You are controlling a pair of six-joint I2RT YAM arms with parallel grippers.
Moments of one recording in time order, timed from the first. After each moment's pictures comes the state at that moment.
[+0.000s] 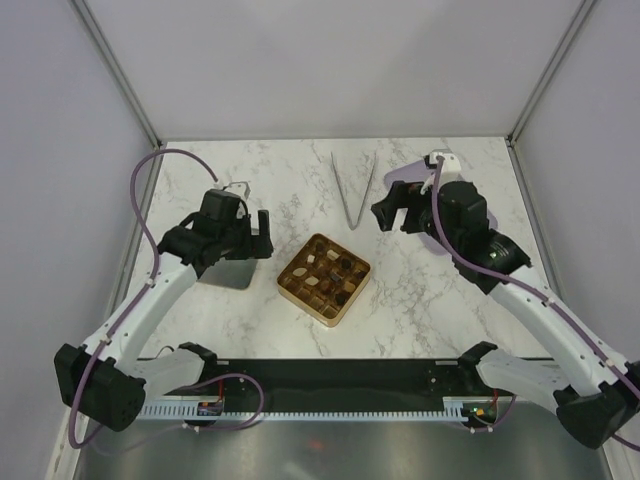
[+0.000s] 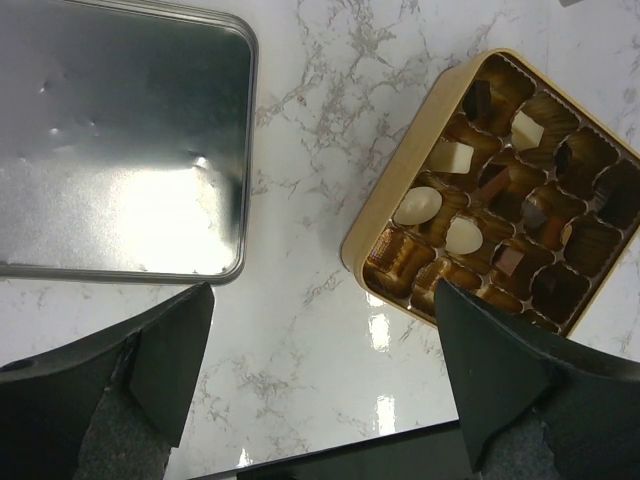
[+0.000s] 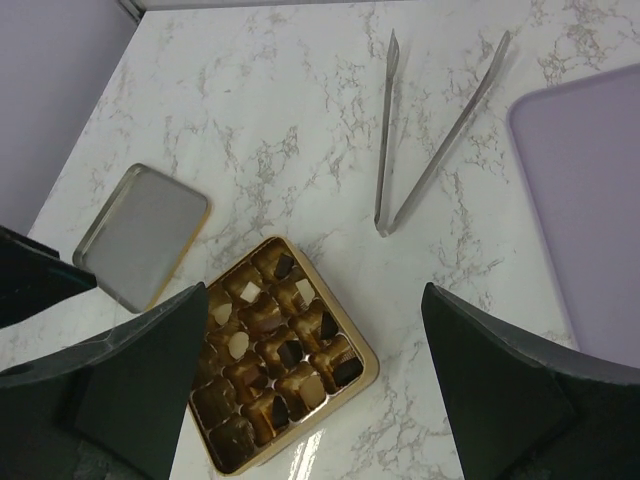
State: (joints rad) left arm -0.40 1.10 1.00 -0.76 -0.06 -0.34; right arm 0.56 1.05 1.07 -0.34 0.09 0.40
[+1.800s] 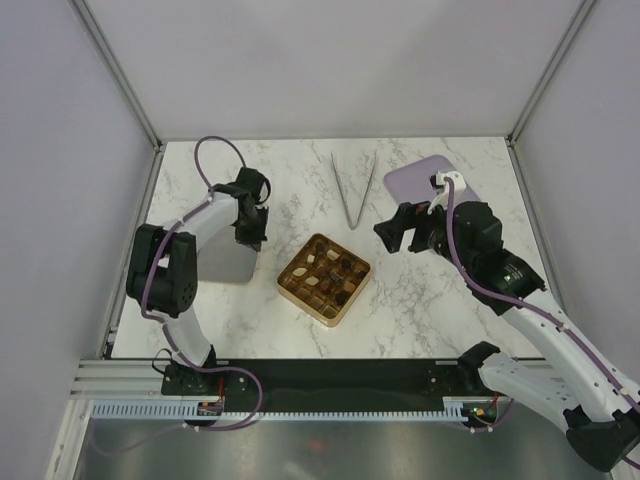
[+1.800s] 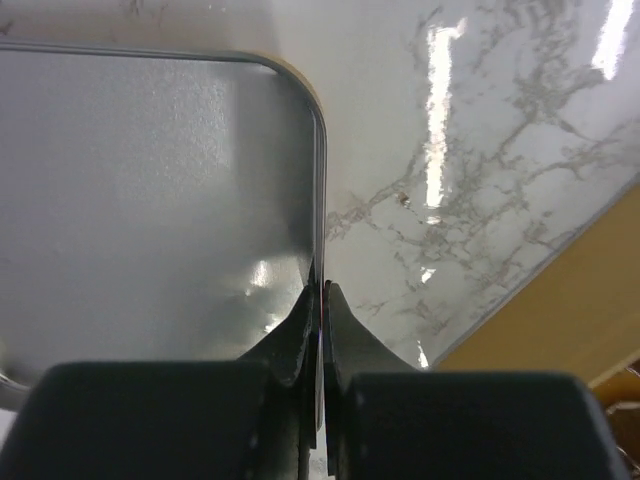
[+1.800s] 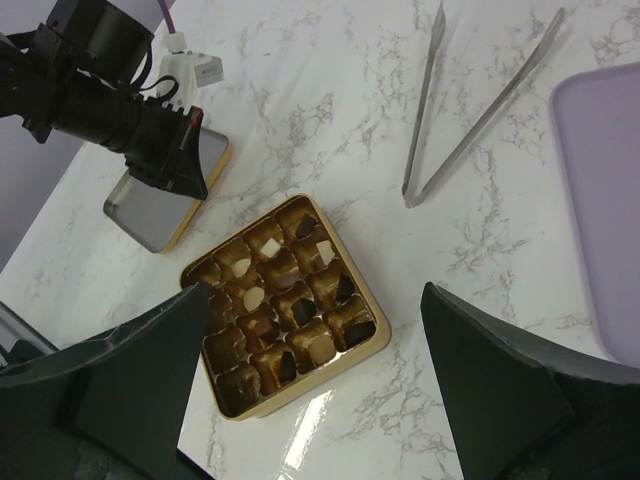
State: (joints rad) left arm -0.28 1.81 1.24 -0.71 -0.02 -0.17; right arm 0.56 0.87 0.95 -0.37 -0.01 0.36
